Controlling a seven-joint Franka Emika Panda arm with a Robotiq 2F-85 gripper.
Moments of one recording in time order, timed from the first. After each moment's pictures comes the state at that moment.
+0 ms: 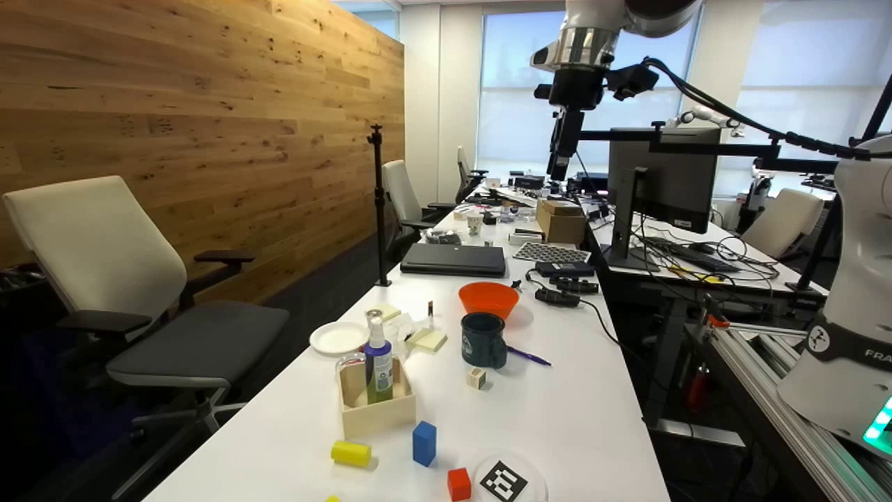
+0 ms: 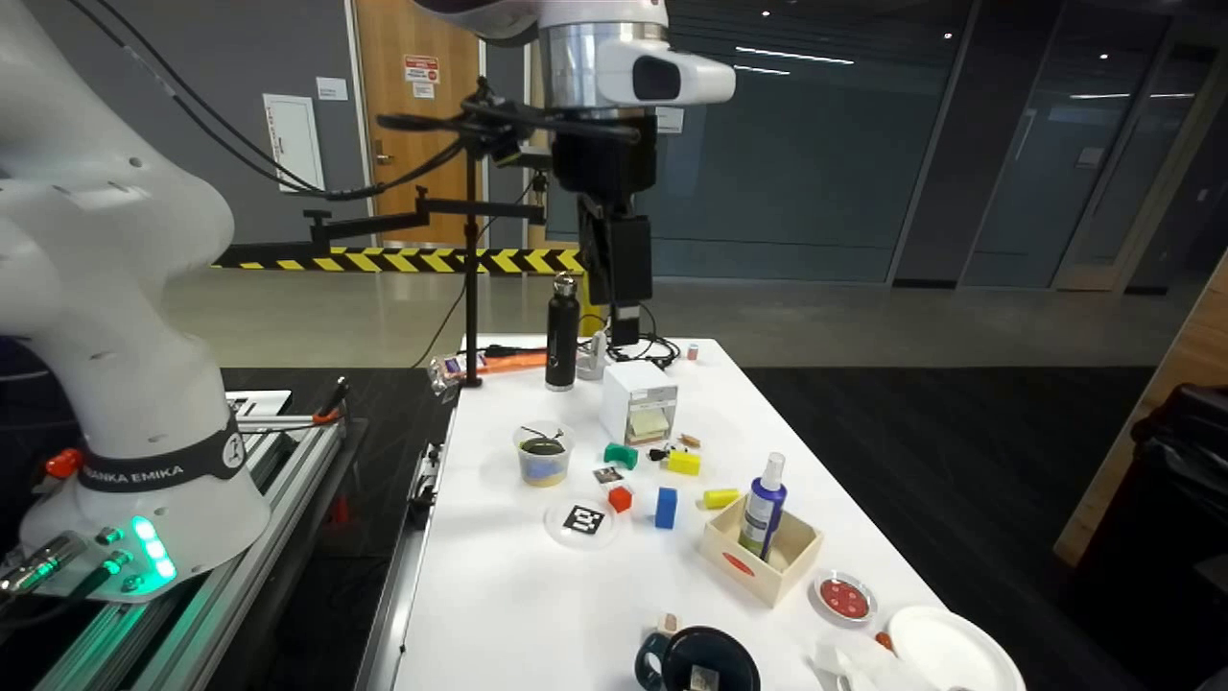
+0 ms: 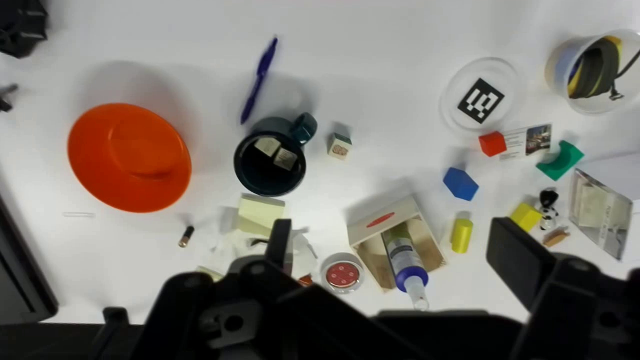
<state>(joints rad) -0.05 -0.43 -0.19 -2.44 -0.04 2.14 -0.26</state>
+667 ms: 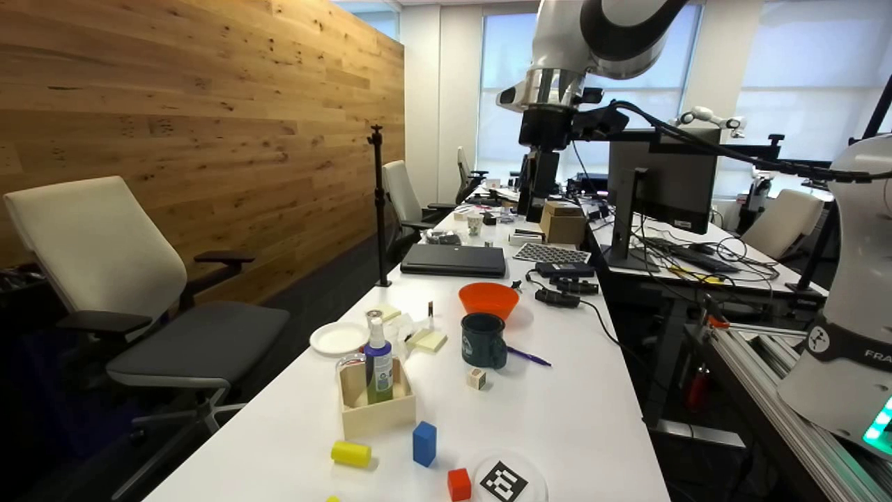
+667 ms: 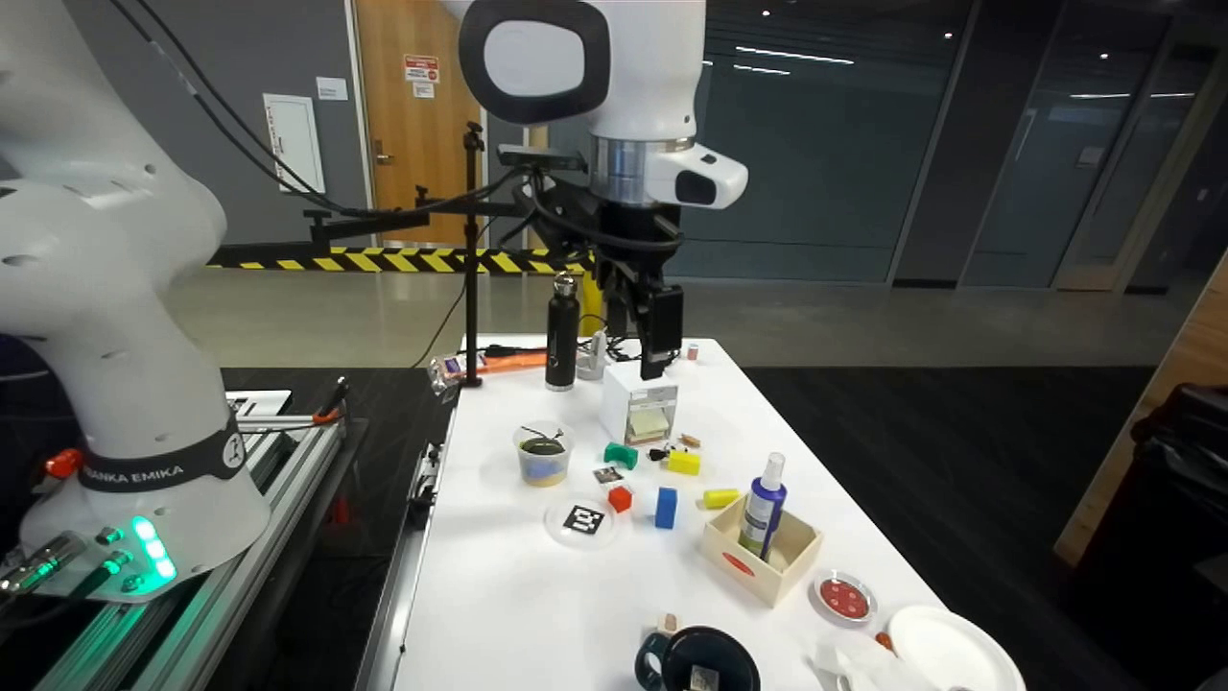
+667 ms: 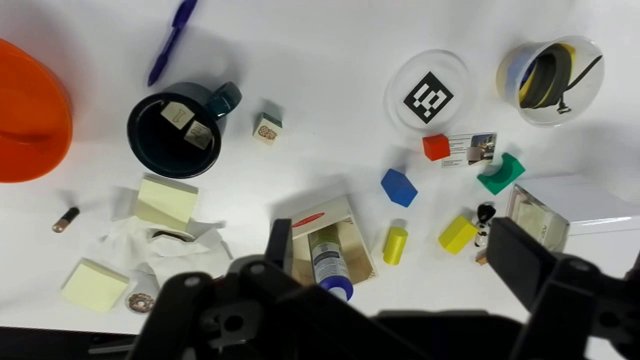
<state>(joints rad) 0.04 -0.26 -0.17 -2.43 0.11 2.27 -0.40</state>
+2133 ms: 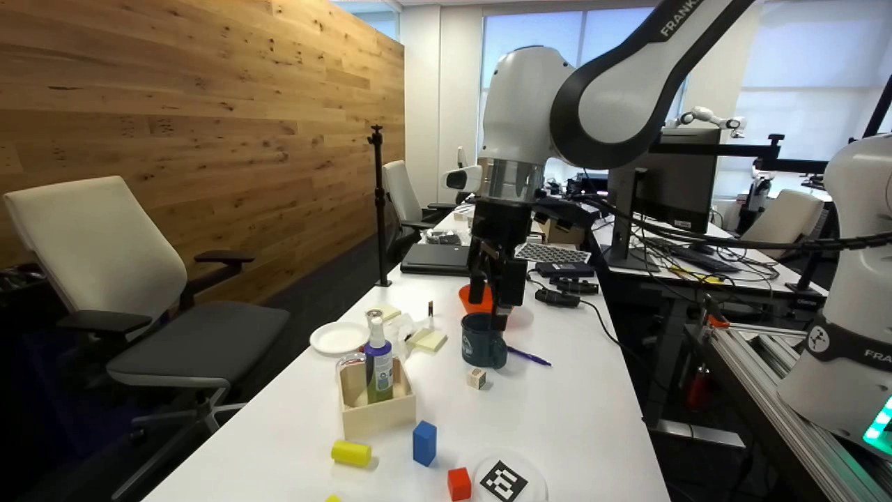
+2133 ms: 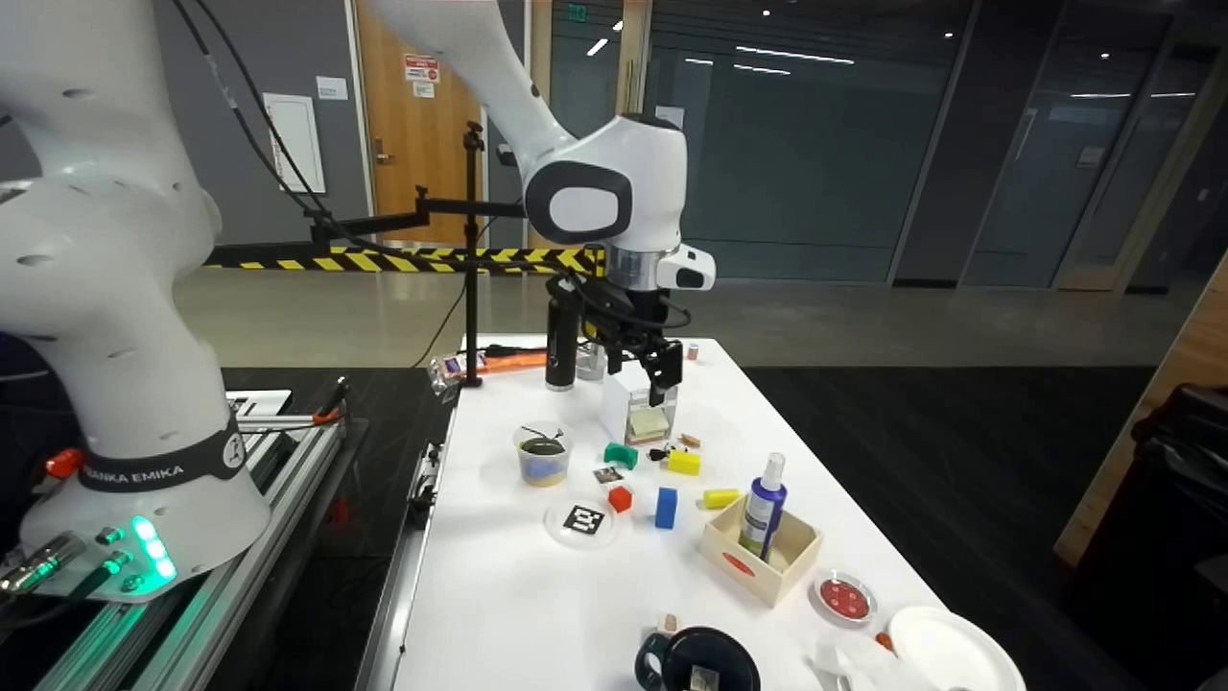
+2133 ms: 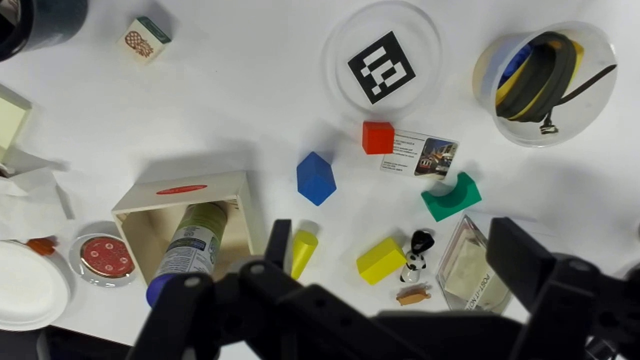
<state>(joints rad) 0.09 0.08 0.07 -2.39 0.17 2.59 -0.46</state>
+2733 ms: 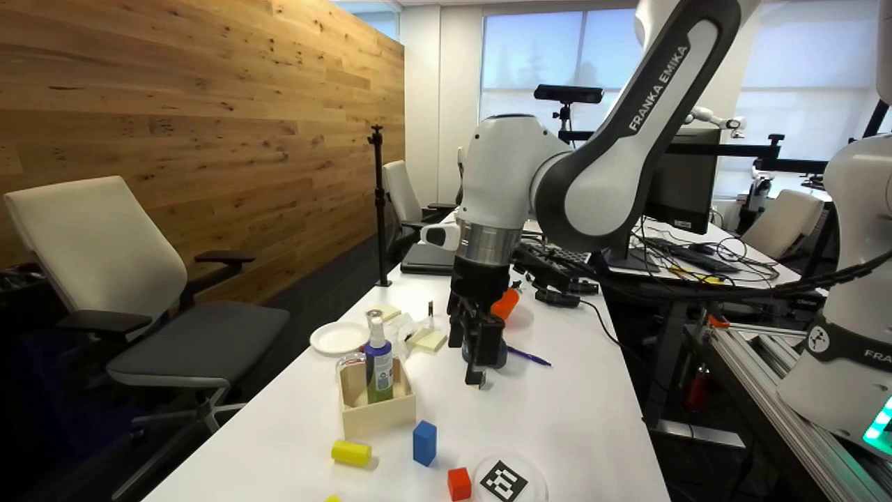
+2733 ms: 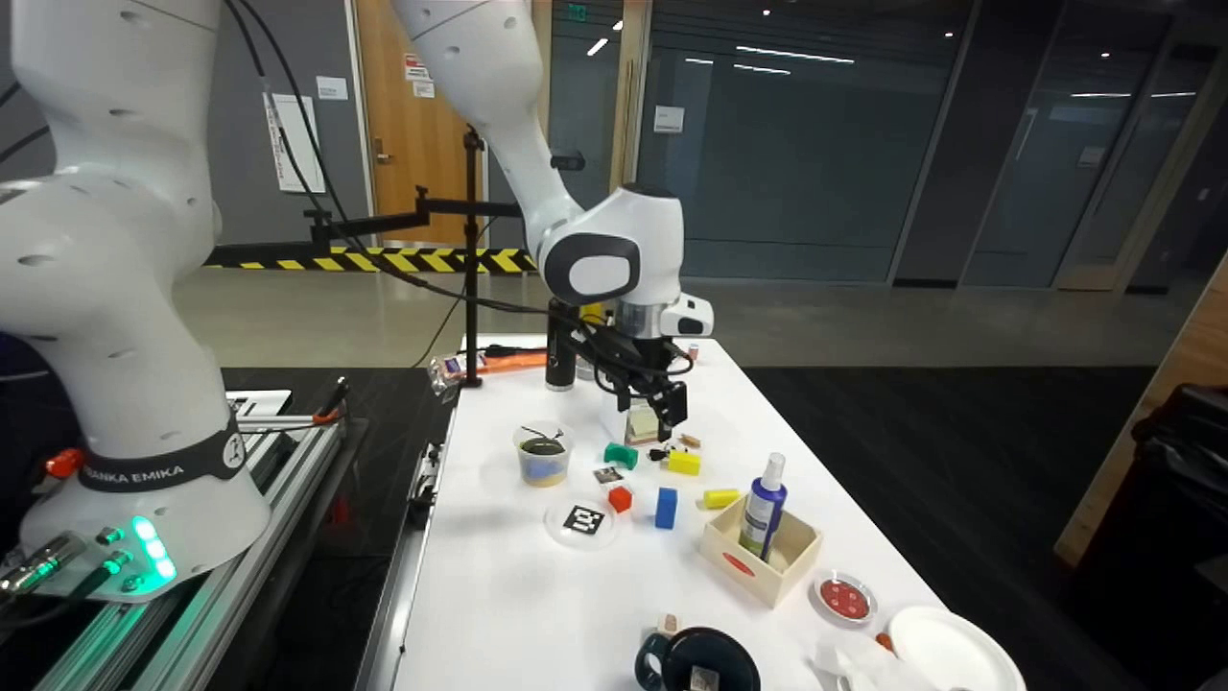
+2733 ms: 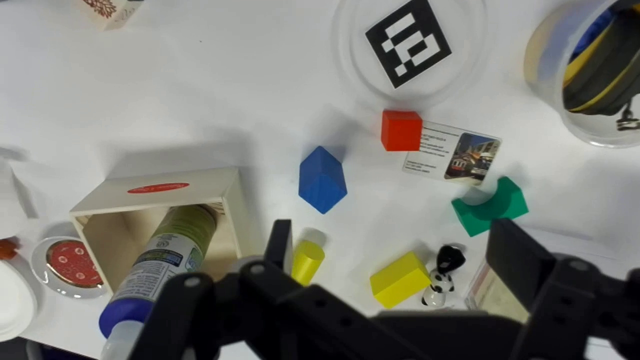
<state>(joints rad) 0.10 0.30 0.10 -2.32 0.03 2.78 -0.33</state>
